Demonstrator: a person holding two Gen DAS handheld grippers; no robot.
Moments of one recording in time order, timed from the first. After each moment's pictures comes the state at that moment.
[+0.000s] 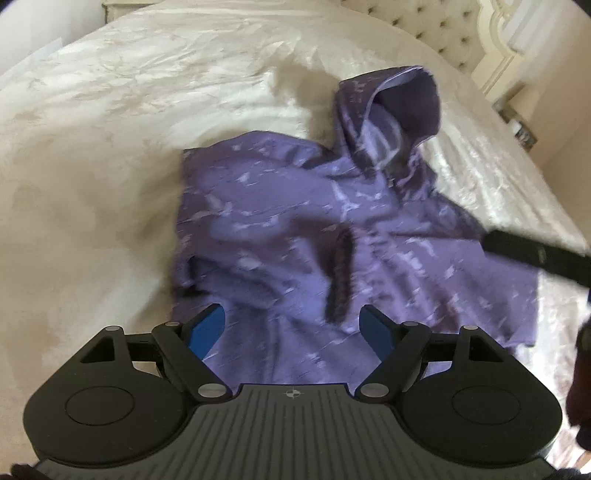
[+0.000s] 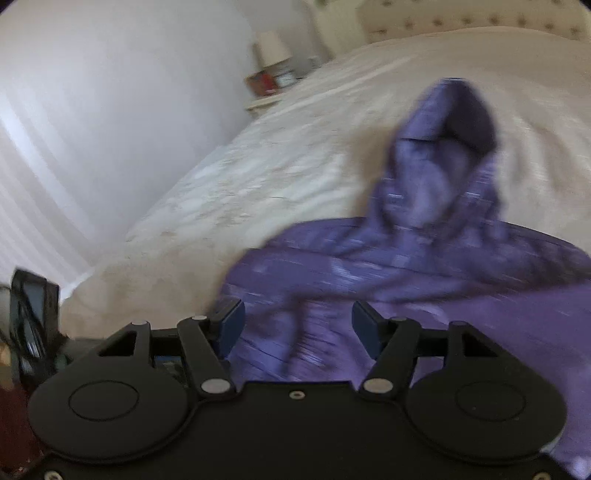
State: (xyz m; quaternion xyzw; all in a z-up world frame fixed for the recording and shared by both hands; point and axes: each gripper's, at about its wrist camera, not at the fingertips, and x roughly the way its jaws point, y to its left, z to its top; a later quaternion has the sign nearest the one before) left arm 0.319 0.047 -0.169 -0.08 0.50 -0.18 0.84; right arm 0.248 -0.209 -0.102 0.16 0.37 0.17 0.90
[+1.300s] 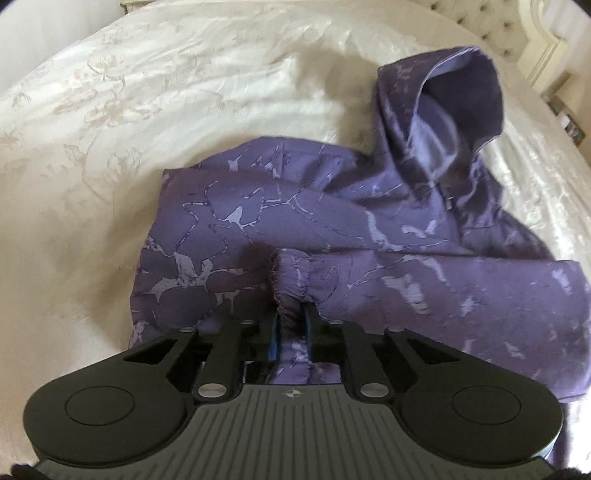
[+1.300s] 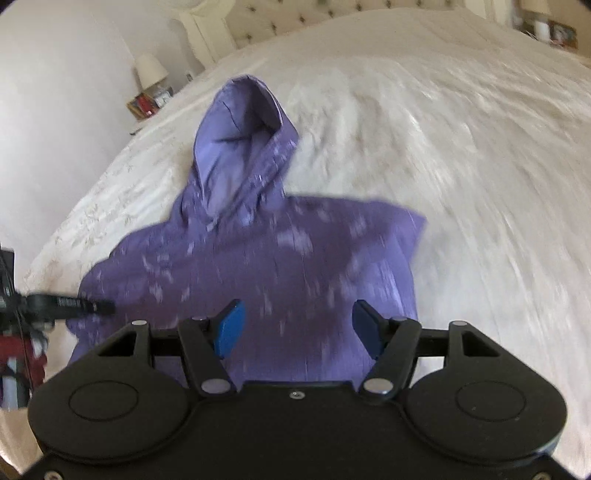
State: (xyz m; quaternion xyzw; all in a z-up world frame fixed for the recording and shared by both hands) left arm 0.395 0.008 -0.205 -0.03 0.53 -0.09 0.84; right arm 0.224 -0.367 -0.136 0.19 0.39 0.02 0.90
